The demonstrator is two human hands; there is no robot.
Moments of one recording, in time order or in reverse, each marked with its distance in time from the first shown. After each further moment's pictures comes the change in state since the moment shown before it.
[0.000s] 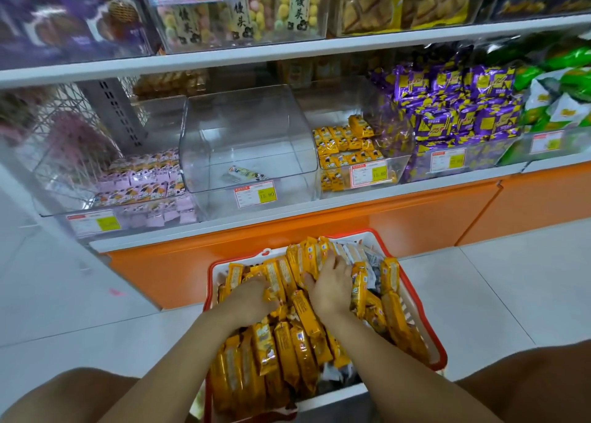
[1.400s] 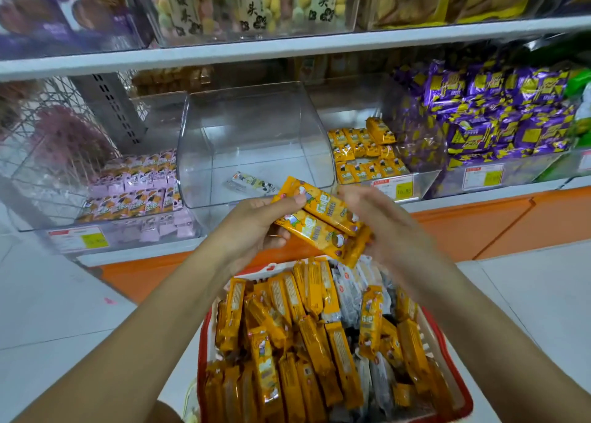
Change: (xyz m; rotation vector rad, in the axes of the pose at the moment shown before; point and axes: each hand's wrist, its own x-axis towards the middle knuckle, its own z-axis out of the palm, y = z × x) left_hand -0.009 0.068 -0.131 -1.186 0.151 0.273; right_hand 0.017 -0.074 -0.200 0.986 -0.400 -0.165
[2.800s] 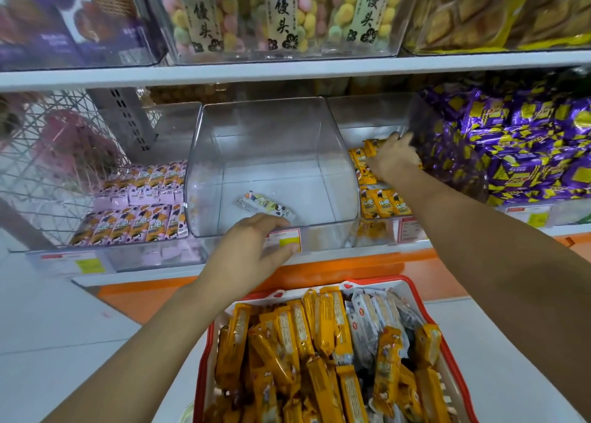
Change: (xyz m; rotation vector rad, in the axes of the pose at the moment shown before) left_hand 0.045 -0.034 -0.059 1.033 0.211 0.434; right_hand 0.278 0.019 -0.064 -1.305 0.485 0.172
